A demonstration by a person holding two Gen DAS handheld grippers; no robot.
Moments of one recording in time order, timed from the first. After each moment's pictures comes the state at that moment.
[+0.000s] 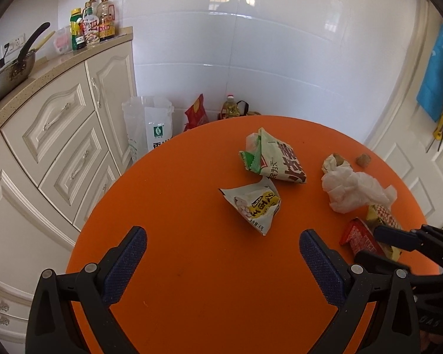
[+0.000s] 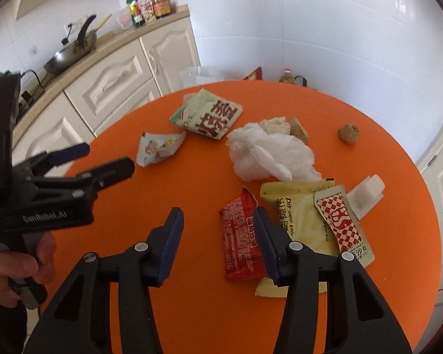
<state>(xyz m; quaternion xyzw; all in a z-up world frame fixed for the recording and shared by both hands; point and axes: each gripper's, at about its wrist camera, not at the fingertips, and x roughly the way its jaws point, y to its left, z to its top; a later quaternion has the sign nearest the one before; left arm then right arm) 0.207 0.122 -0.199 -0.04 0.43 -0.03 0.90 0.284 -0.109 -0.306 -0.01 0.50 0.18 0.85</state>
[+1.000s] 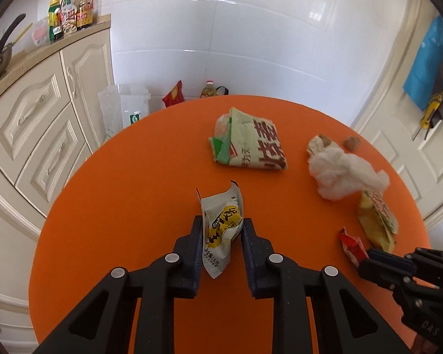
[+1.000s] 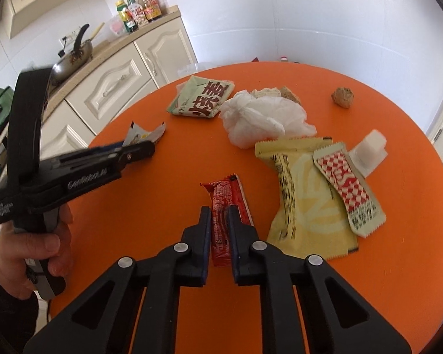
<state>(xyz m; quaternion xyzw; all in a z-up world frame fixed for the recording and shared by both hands) 0.277 0.118 -0.269 -0.05 0.45 -0.08 0.89 0.256 -0.132 -0.314 0.06 0.50 0.18 0.84</state>
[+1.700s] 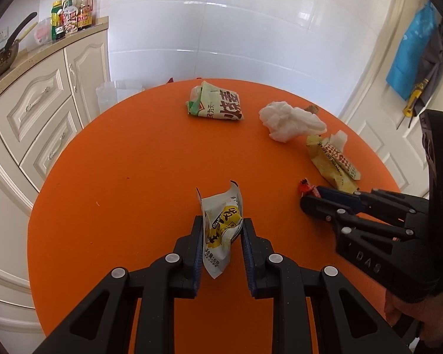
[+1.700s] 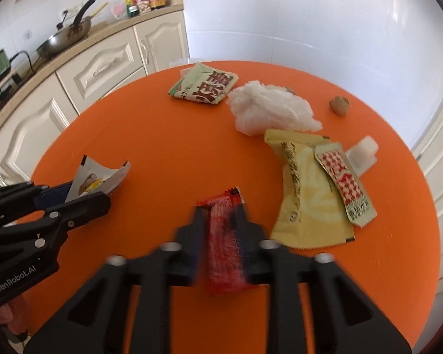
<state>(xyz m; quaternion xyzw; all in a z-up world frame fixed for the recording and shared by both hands) 0.202 0.105 -0.264 -0.05 0.45 -0.10 0.89 0.246 -0.113 -0.322 -0.02 0.50 0.15 0.85</state>
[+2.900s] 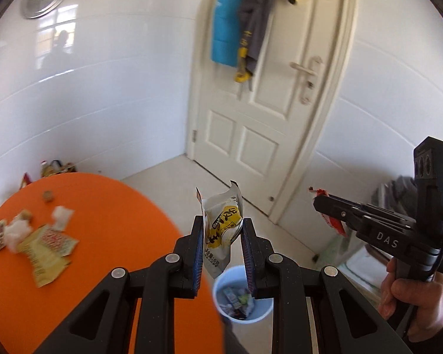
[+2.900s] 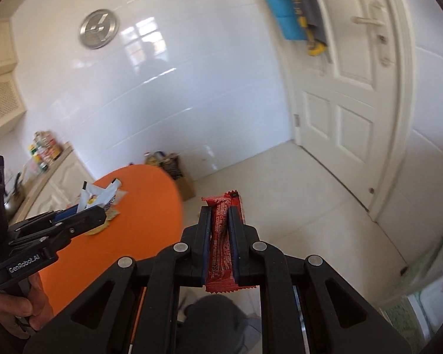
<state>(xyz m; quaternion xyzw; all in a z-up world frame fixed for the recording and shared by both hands) 0.069 -0.214 -0.153 0.08 0.35 -0.40 0.84 -0.013 -0.461 -0.197 0.21 0.33 -0.14 0.91</state>
